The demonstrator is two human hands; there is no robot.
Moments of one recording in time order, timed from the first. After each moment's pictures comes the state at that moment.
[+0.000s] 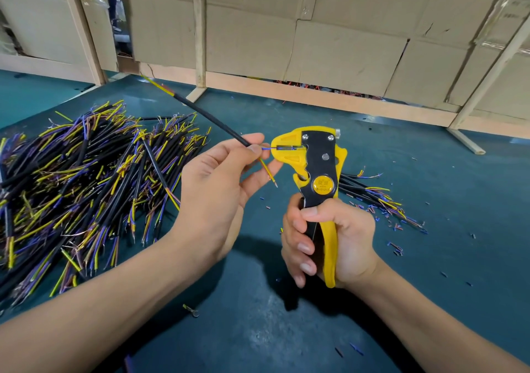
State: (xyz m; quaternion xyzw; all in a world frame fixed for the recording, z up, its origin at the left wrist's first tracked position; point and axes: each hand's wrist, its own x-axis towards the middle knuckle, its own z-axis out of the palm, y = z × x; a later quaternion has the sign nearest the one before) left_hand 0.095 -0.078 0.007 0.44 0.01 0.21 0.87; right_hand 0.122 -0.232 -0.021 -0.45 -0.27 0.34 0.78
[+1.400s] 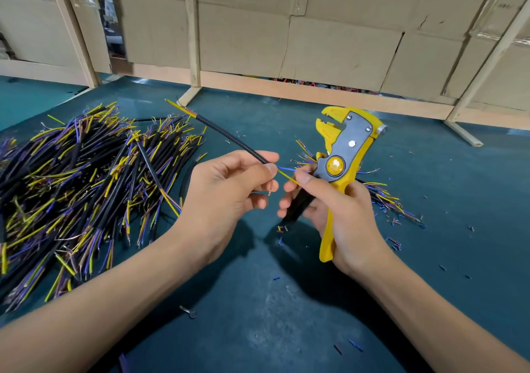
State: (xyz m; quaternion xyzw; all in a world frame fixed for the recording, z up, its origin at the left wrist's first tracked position) left_hand 0.095 -0.073 -0.003 0.59 -0.01 0.13 0.80; right_hand 0.138 -0.232 -0.023 -0.56 -0.17 0.07 0.81
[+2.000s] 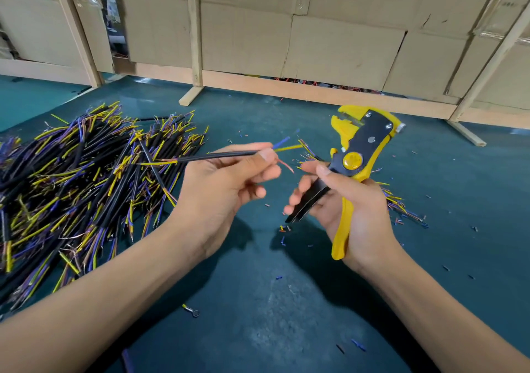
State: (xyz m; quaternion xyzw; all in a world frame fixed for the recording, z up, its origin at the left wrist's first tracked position) left_hand 0.099 -0.067 -0.001 0.53 0.00 0.13 0.84; right_hand 0.136 -0.236 -0.013 -0.51 -0.15 0.10 0.84
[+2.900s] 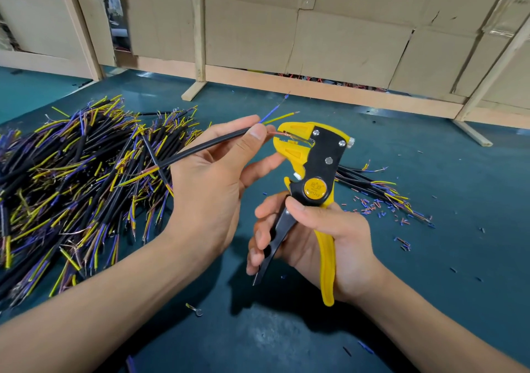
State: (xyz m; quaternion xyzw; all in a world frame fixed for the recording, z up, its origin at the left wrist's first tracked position) left_hand 0.090 -0.073 0.007 0.46 -0.03 0.26 0.85; right_hand 0.108 -0.218 -0.025 -0.41 -0.27 0.36 0.79
